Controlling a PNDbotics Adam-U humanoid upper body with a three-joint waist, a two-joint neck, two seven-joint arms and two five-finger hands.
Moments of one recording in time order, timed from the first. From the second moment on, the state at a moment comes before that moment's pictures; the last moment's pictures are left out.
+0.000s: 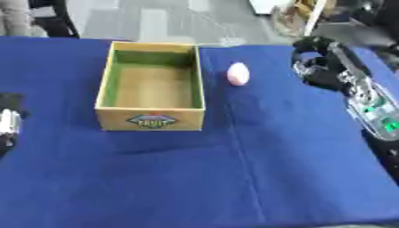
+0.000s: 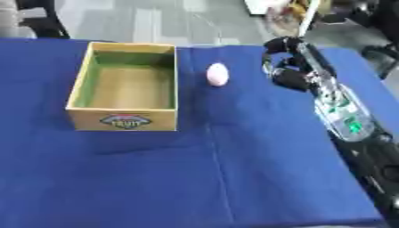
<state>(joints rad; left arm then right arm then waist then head) -0.26 0.21 -0.02 -1.80 0.07 0.00 -0.01 -0.39 -0.62 0.02 -1.42 -0.01 -0.12 0.01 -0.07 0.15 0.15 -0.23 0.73</state>
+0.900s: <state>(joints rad) -0.26 0.21 -0.02 -1.80 0.08 -0.01 -0.02 -0.39 -0.62 0.02 -1.42 -0.01 -0.12 0.01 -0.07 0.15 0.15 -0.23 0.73</state>
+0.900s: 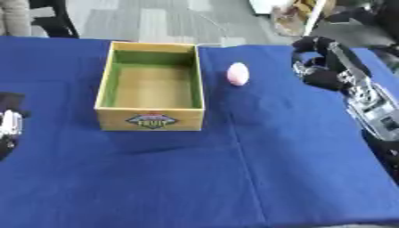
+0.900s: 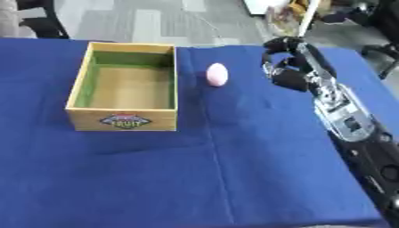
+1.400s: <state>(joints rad) -0.26 0.21 -0.02 -1.80 0.07 -0.02 -0.06 -0.45 -0.65 0.05 -1.39 0.03 -0.17 0.06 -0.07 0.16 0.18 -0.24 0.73</state>
